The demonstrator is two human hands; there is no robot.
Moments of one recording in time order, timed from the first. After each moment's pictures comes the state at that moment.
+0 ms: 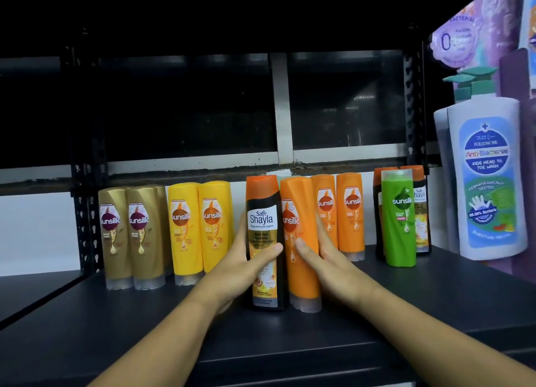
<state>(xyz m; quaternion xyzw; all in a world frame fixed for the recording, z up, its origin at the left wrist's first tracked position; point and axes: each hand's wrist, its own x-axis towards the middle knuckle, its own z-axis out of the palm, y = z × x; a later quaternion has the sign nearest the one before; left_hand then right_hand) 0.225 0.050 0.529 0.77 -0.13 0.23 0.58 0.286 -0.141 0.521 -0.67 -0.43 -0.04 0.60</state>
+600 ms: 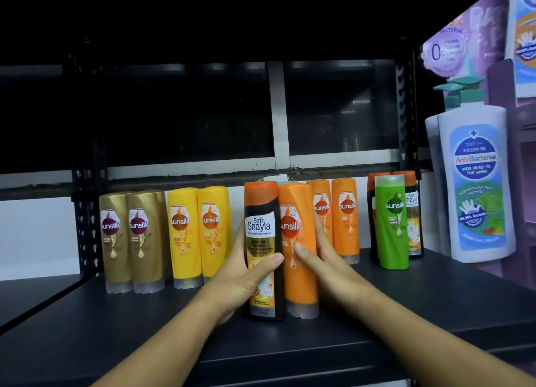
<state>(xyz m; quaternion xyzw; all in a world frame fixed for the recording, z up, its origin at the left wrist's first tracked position) 0.214 0.039 0.523 0.75 -0.18 0.24 0.59 0.283 -0.149 0.519 -0.65 -0.43 -0.02 0.63</state>
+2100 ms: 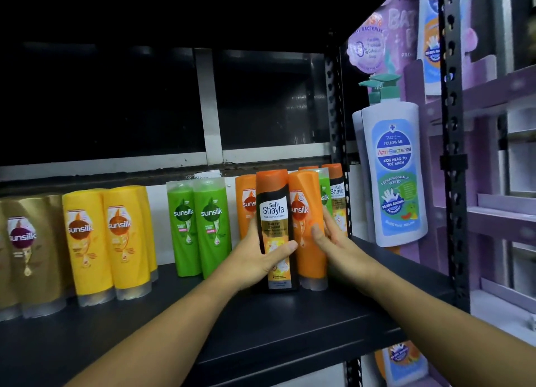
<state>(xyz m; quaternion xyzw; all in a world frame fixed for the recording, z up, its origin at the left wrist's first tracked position) 0.318 -0.080 0.529 0.85 -0.17 0.20 0.46 0.358 -0.292 0.515 -0.72 -0.32 -0.06 0.62</state>
